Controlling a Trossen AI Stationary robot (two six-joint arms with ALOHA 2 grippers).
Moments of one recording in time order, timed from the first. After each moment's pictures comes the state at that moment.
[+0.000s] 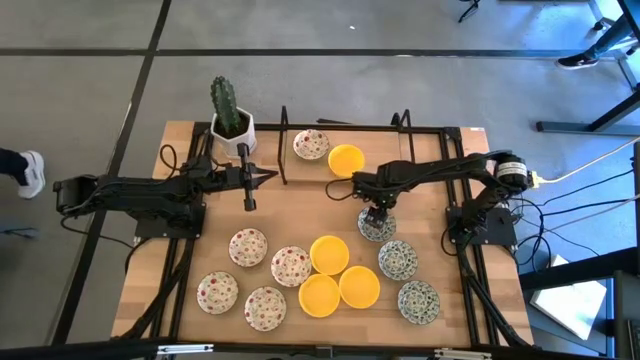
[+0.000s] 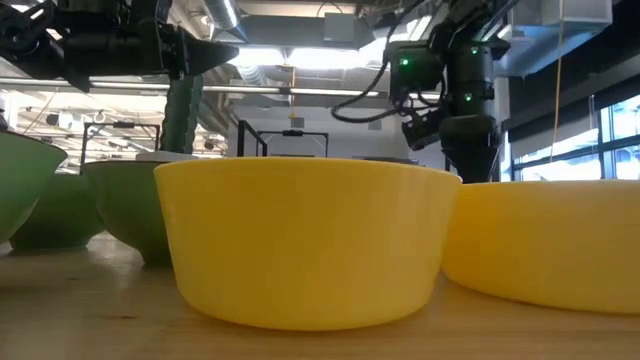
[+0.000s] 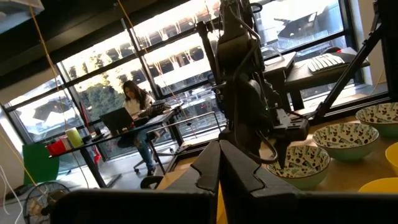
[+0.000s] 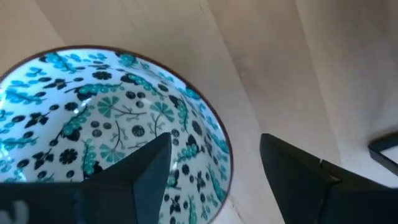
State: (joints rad) left arm 0.32 0.86 0.22 0.79 0.15 0.33; right arm -0.16 1.61 1.05 -0.91 0.01 0.30
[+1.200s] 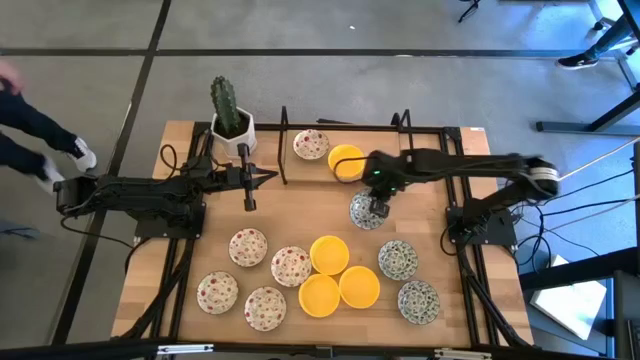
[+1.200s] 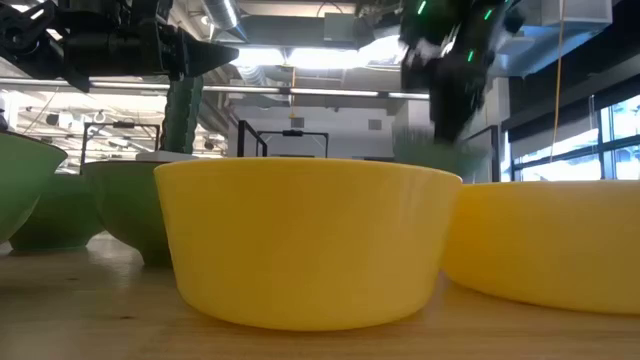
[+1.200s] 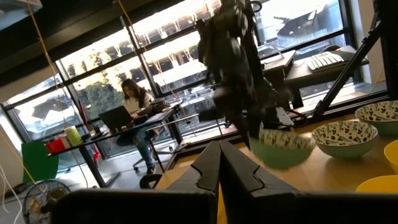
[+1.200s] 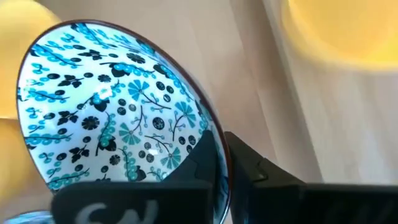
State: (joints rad) left arm 0.32 0.86 0.22 0.78 0.15 0.33; right arm -0.20 1.35 1.05 -0.78 -0.01 0.09
